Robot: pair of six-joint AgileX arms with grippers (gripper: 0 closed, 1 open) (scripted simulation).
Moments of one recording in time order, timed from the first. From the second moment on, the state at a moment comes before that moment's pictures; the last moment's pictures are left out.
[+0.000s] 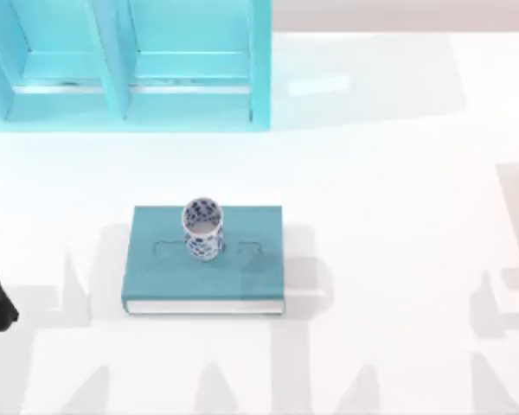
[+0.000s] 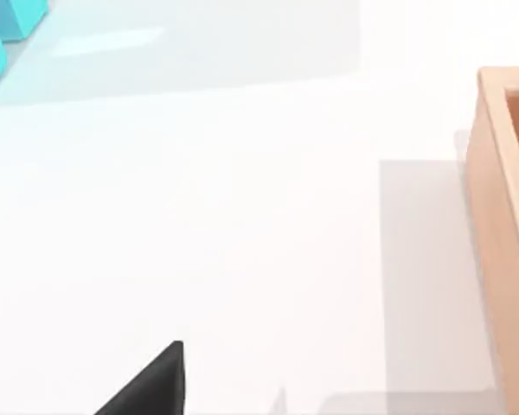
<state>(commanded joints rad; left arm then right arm) 0.00 0.00 0.00 0.00 0.00 0.00 0.13 0.32 0.22 -0.28 -0.01 0.09</state>
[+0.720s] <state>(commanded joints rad) 0.00 0.00 0.00 0.00 0.00 0.00 0.52 1.36 1.38 -1.00 0.03 0.45</state>
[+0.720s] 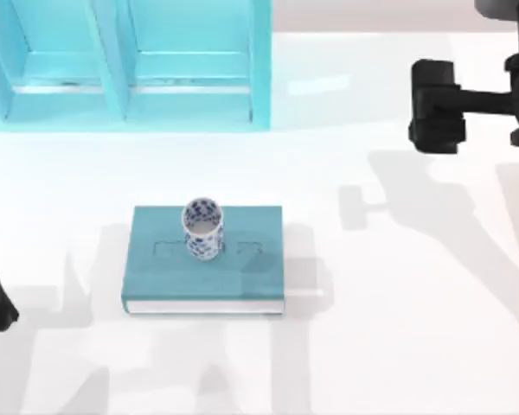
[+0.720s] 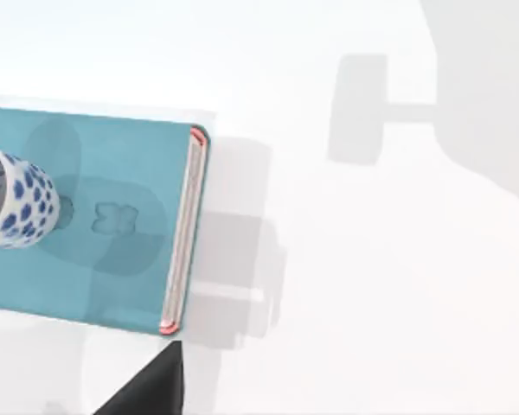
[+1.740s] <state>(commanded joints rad) 0.00 0.00 0.00 0.00 0.00 0.00 0.88 2.56 2.87 -1.74 0.16 0.90</state>
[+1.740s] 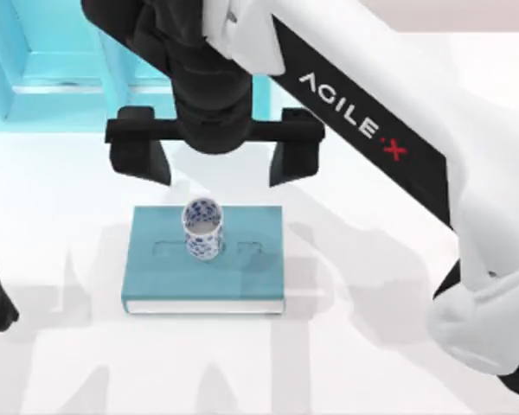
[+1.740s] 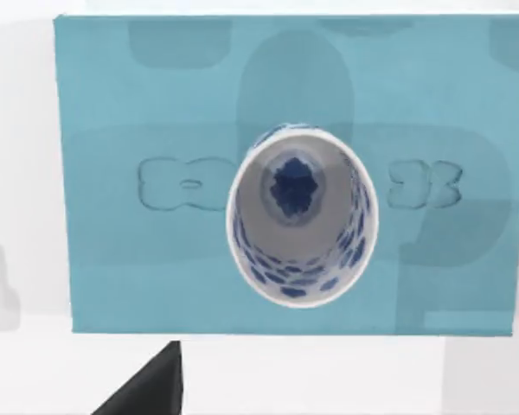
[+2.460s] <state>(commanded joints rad) 0.00 0.00 0.00 0.00 0.00 0.00 0.88 2.55 2.78 -1.66 0.16 0.89</state>
